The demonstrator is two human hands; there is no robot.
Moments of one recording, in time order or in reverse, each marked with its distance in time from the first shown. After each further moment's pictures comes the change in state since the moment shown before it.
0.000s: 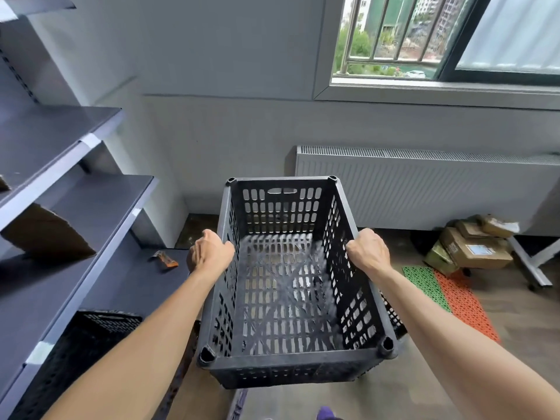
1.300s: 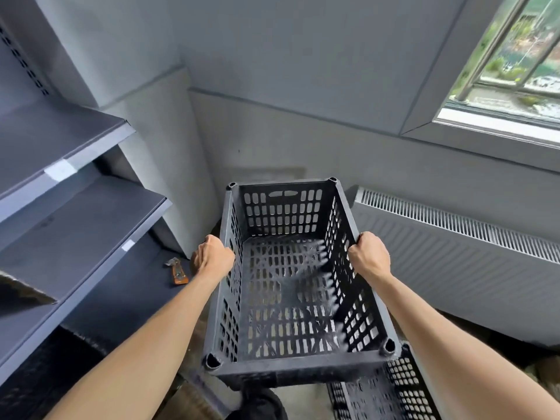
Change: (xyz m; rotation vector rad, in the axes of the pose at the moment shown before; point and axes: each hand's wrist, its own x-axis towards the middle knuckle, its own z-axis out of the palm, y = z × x) left_hand 0.326 0.106 0.072 -0.034 0.003 -0.378; right_hand 0.399 -0.177 0.100 -0.074 -0.187 -0.300
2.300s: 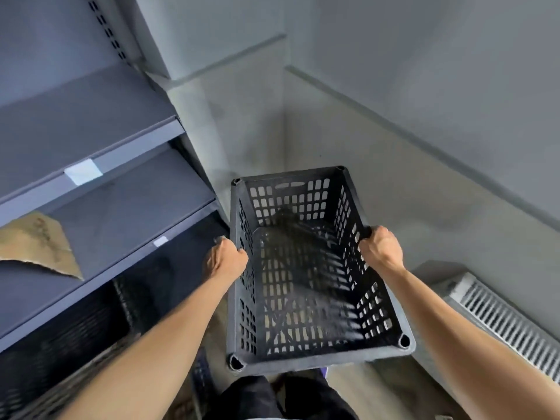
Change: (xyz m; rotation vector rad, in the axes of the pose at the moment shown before) left_hand 0.173 0.039 0.001 -0.070 0.034 -0.421; right_hand 0.290 -0.168 0.119 -0.069 -0.380 -0.275
